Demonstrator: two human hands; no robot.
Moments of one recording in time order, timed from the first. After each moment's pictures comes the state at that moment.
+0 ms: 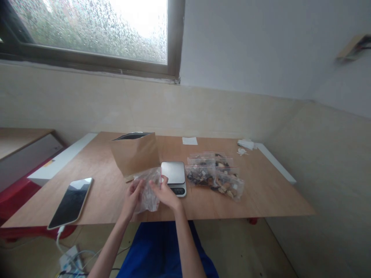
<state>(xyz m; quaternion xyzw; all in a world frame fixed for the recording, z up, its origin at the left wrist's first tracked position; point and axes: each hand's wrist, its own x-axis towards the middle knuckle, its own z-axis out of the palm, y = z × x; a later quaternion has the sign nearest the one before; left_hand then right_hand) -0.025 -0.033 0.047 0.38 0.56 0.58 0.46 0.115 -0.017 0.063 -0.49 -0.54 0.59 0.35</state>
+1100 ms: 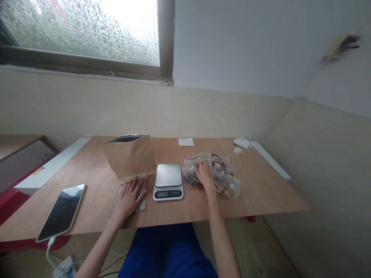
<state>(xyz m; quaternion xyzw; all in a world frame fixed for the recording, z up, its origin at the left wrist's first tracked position) -0.054 -0.010 -0.004 0.74 0.66 0.10 0.00 0.268 0.047 0.057 -0.73 -0.68 0.00 0.10</state>
